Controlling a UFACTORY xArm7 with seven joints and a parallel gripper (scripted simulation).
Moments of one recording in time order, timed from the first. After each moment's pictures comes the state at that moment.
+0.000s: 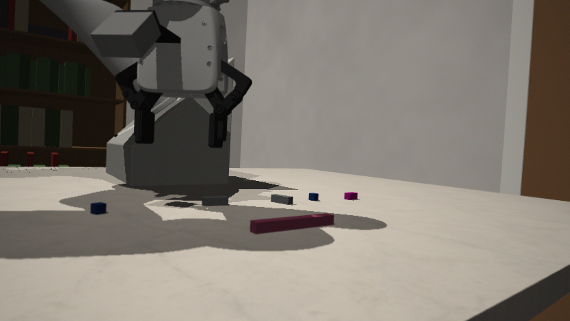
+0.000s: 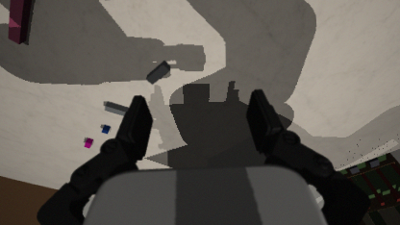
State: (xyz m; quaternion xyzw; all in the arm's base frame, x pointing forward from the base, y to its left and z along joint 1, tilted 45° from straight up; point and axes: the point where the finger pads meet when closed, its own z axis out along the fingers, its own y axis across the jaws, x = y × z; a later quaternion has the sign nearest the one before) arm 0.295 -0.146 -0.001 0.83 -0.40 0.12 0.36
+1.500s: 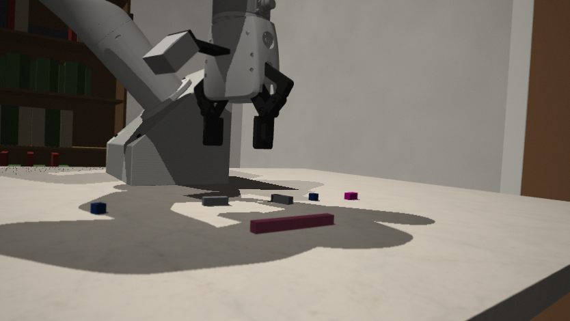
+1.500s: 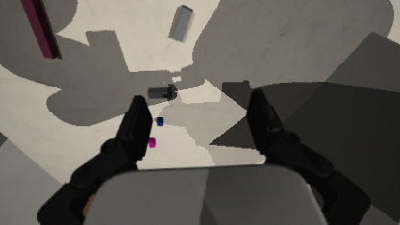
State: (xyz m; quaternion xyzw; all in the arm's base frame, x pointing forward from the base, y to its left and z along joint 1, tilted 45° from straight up) arm 0.305 -0.092 -0.053 0.71 -0.59 0.20 0.32
